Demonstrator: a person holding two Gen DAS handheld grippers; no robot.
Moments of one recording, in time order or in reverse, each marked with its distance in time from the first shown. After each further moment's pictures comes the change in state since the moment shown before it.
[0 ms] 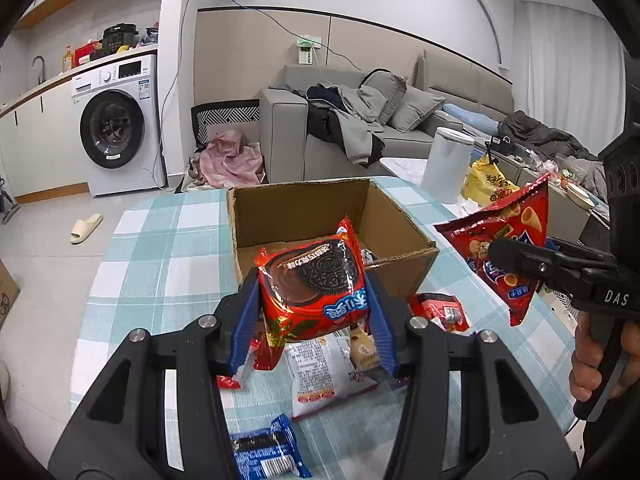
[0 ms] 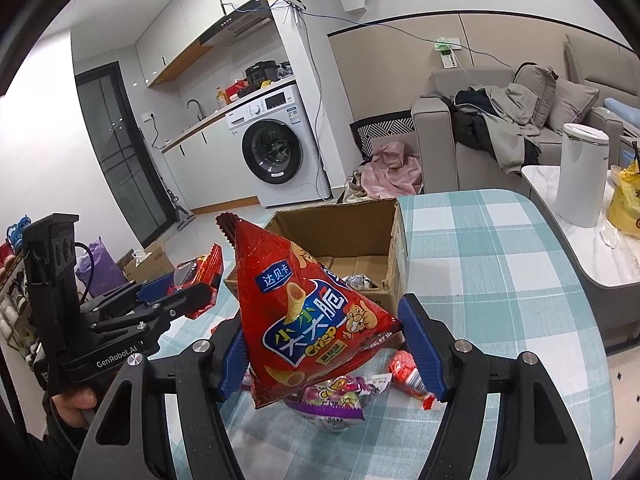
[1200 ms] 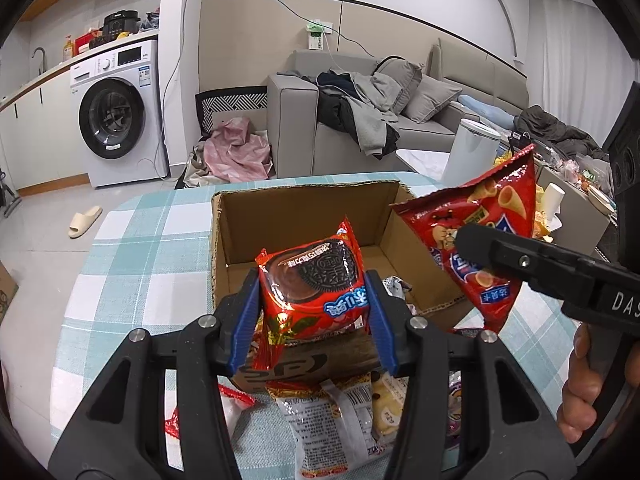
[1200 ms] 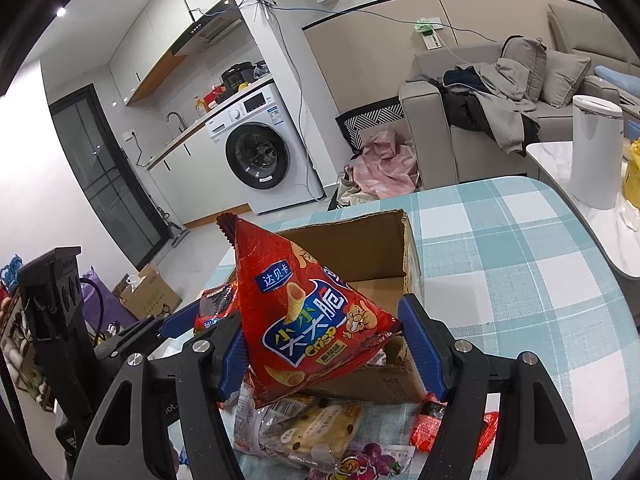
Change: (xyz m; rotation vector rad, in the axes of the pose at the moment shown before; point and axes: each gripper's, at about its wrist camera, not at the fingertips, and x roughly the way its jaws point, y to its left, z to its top) left arm 0.108 0.020 0.027 -0.018 0.050 0.028; right arm 0.085 -0.015 0.039 0.111 0.023 0.000
